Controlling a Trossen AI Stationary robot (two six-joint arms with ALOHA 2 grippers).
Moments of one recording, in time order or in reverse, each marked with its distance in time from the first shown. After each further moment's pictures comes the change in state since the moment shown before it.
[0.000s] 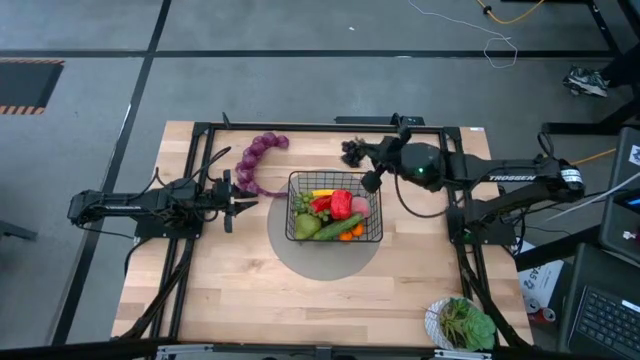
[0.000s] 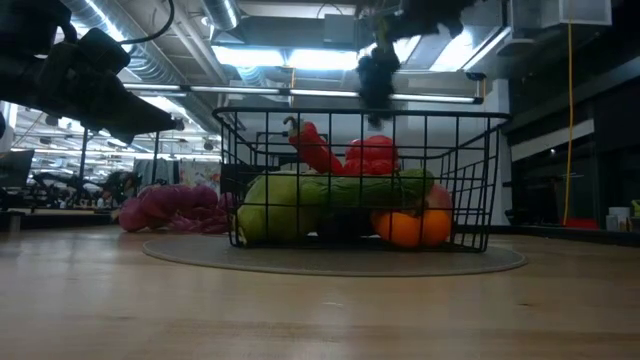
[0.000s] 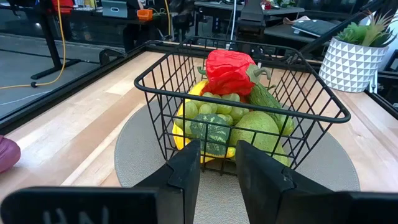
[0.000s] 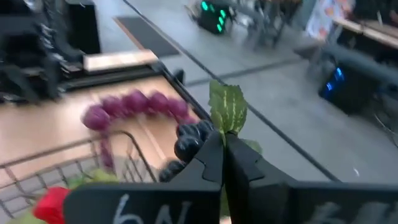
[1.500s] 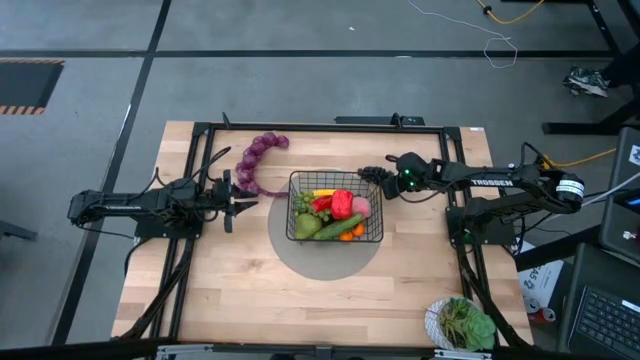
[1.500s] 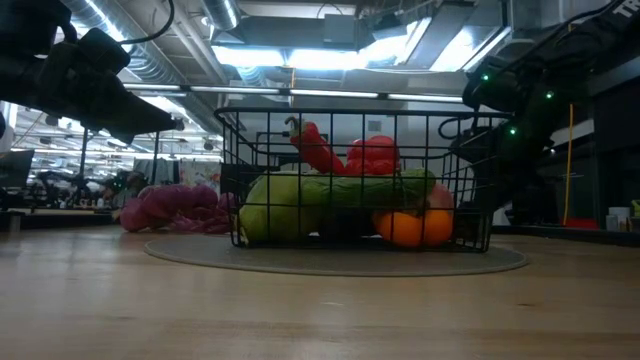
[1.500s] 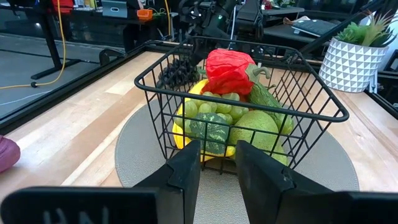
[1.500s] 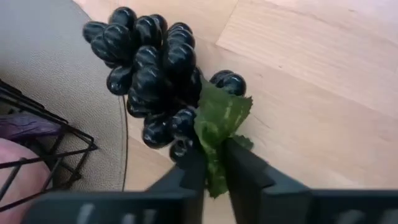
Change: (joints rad) left arm 0.000 0.000 0.000 0.000 0.000 0.000; right arm -0.407 0.000 -0.587 -0.068 -0.430 0.607
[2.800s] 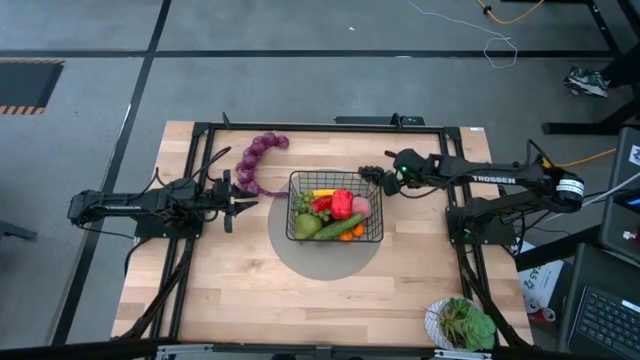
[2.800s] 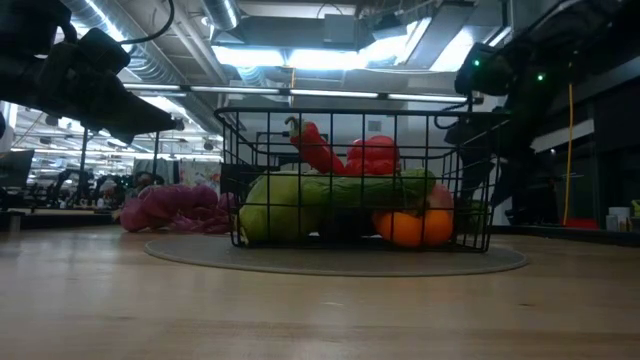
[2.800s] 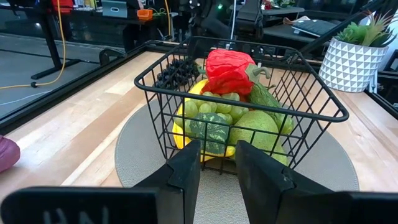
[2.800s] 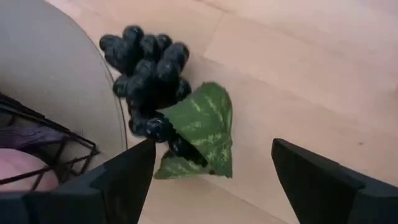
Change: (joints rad) left arm 0.000 0.000 0.000 0.000 0.000 0.000; right arm 0.029 0.000 0.128 -0.204 0.070 0.050
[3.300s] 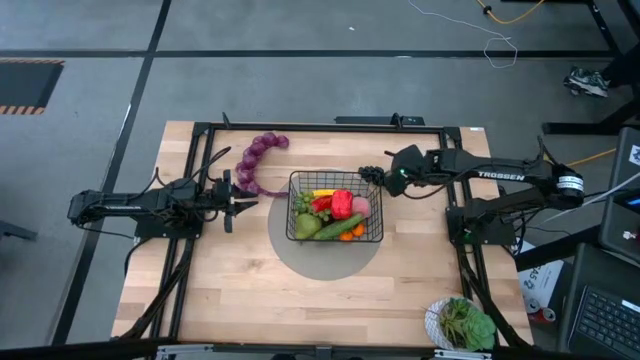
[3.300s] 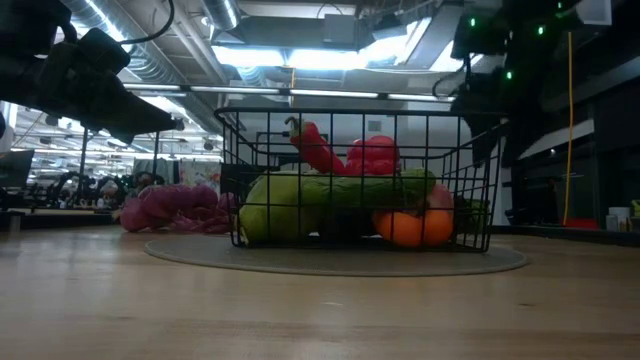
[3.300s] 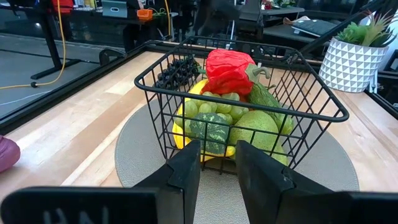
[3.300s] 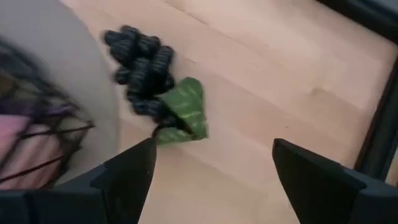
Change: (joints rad) left arm 0.000 0.000 0.000 0.000 0.000 0.000; right arm 0.125 0.000 0.255 -0.426 0.147 0.045
